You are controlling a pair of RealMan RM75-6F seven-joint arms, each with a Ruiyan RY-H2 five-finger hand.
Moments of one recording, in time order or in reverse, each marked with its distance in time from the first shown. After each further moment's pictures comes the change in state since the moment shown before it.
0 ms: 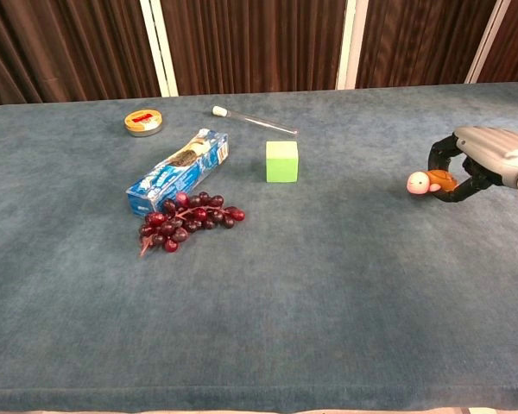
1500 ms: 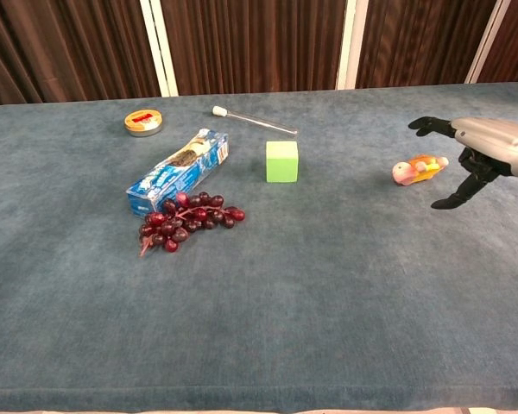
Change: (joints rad) left arm 0.005 -0.007 0.004 0.009 0.025 0.023 0.005; right arm -0.021 0.201 0.002 -0.354 0.043 -0.052 -0.113
